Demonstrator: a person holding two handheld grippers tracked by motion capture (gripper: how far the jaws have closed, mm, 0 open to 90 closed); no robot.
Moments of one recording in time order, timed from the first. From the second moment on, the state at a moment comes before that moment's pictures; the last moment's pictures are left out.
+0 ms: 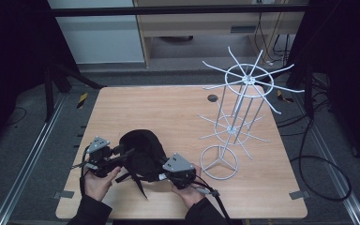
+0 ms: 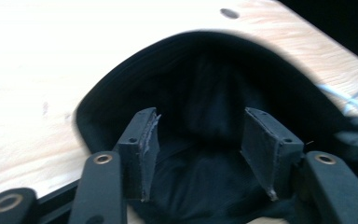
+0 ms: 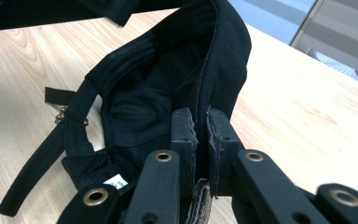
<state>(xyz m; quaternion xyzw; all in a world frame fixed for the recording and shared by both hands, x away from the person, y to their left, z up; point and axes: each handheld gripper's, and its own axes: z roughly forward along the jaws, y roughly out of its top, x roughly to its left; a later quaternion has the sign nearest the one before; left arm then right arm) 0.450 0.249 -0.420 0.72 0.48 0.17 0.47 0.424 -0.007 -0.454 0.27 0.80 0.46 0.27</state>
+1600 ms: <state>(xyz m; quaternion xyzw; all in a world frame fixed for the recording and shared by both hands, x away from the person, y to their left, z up) 0.458 0.205 -0.411 0.72 0.46 0.14 0.50 0.413 -0.028 -0.429 0.27 0.77 0.55 0.18</state>
